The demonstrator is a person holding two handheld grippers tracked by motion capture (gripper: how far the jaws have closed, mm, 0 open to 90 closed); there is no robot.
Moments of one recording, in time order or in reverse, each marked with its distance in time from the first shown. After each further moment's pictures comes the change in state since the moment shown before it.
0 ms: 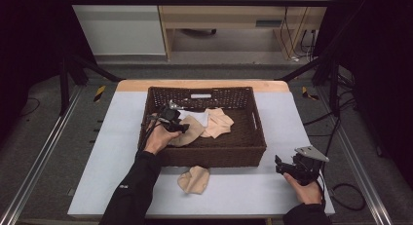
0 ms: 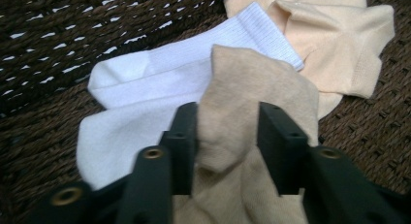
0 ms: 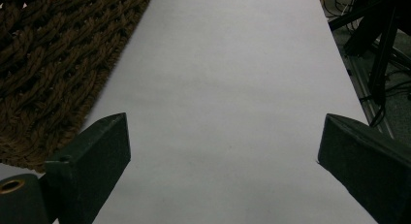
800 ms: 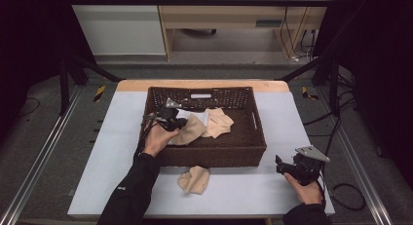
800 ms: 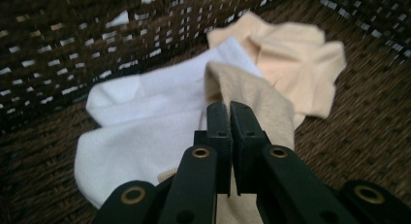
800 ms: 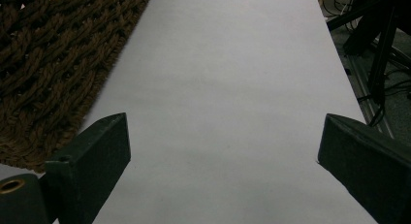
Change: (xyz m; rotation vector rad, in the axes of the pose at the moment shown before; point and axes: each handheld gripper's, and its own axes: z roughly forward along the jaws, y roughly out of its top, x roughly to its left) left arm -0.003 0.005 -0.021 -0.101 -0.053 -0.016; right arm -0.001 0.000 -0.001 -0.001 -0.003 0.003
